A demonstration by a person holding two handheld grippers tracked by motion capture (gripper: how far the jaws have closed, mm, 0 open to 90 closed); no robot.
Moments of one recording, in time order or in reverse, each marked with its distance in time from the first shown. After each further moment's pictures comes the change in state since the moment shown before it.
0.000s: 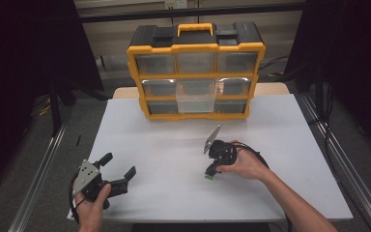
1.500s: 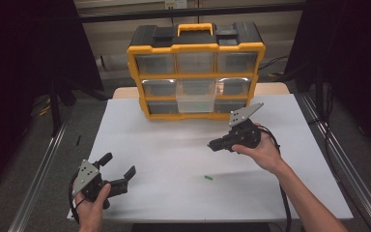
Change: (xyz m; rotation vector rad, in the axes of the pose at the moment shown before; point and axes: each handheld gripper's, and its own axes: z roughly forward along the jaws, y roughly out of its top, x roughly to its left) left arm 0.000 0.000 0.000 -0.003 0.004 -0.005; right arm 0.004 -0.012 -0.093 -0.514 -0.049 -0.027
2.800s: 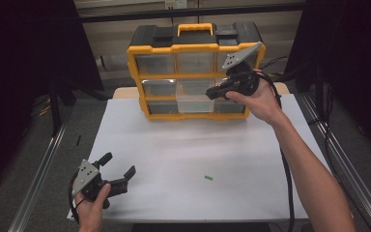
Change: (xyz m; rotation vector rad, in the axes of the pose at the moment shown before) left arm 0.000 0.001 0.000 -0.009 -0.003 -0.010; right arm -0.045 0.118 -0.045 0.019 -0.217 -0.077
